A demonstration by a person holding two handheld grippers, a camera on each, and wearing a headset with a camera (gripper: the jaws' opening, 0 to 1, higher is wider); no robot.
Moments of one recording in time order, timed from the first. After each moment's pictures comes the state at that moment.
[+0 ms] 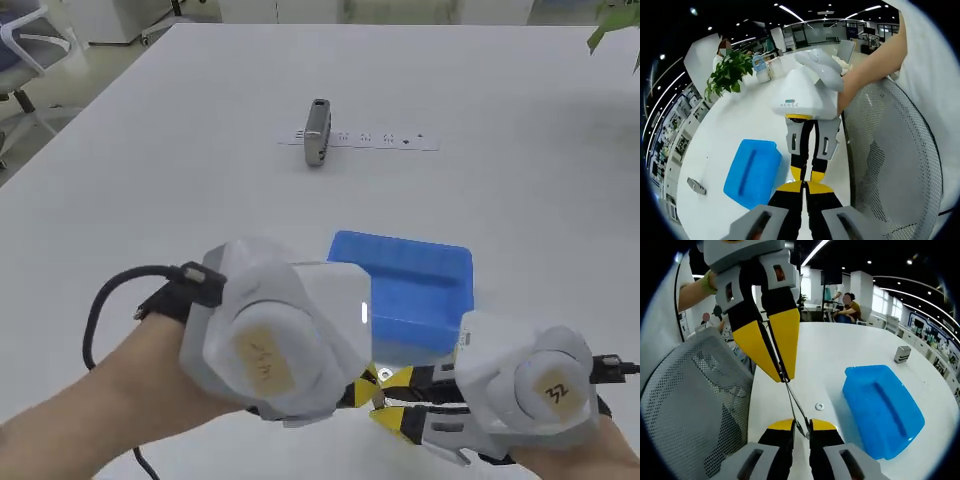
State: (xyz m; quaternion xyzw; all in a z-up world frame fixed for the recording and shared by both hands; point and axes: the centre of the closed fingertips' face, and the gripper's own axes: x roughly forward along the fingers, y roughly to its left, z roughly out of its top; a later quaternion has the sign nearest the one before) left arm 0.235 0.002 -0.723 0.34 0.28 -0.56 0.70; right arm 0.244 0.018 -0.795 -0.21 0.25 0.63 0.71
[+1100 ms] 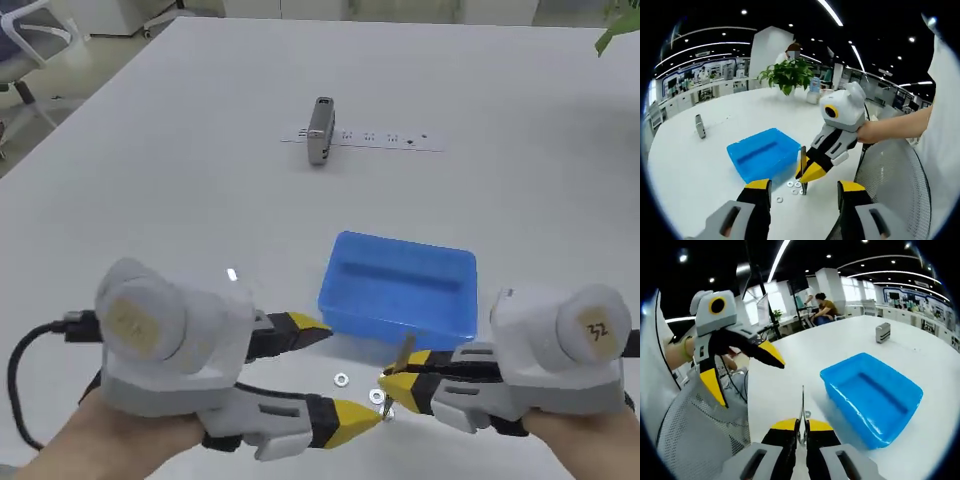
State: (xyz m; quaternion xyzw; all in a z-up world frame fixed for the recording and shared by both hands) left arm 0.241 0.043 -0.715 0.05 0.27 -0.43 0.86; right arm 0.273 0.011 -0.776 -0.04 0.31 0.57 0.76
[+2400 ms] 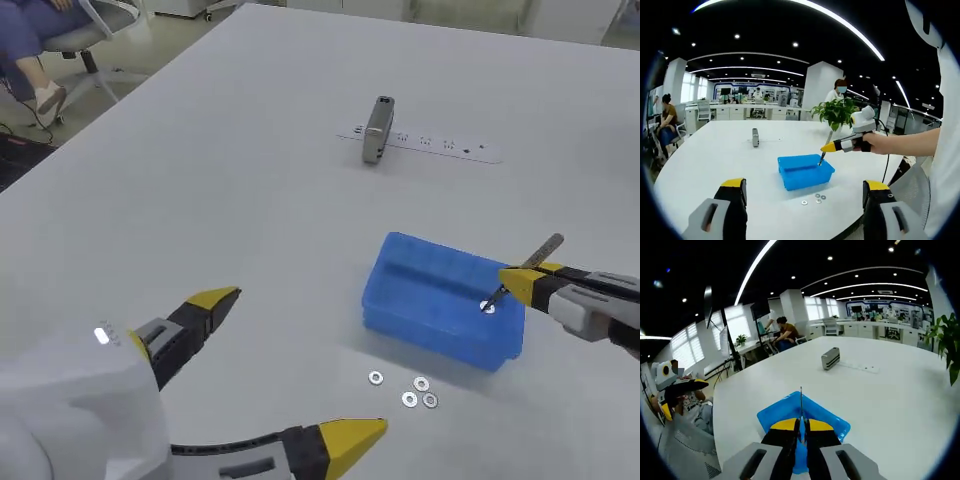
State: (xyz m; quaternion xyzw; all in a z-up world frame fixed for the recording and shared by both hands) left arm 0.222 0.099 -0.669 -0.03 0.15 -0.24 0.96; right arm 0.387 -0.036 -0.725 -0.02 0.25 0.44 0.86
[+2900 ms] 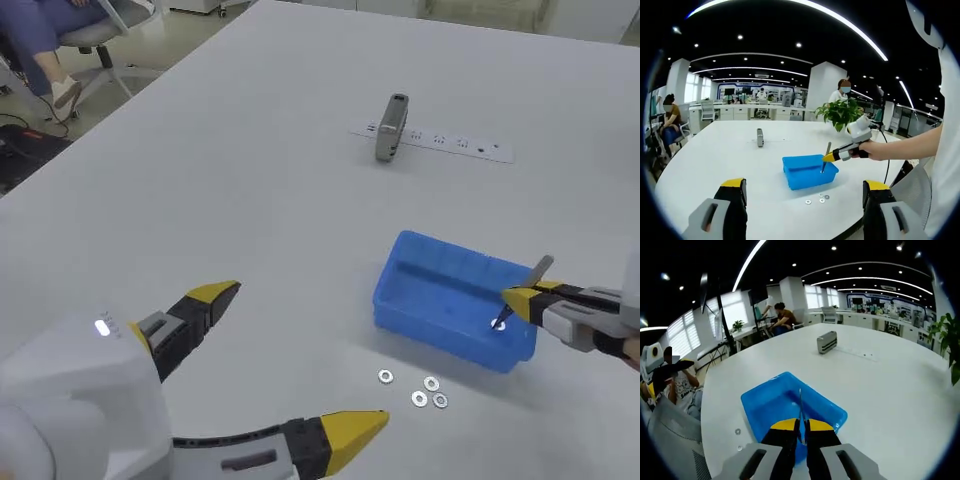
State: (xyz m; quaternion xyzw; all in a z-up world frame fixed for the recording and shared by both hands) left arm 0.221 0.107 -0.667 -0.03 0.15 -0.22 0.96; right arm 0.388 -0.037 -0.762 -0.06 0.29 0.44 0.85
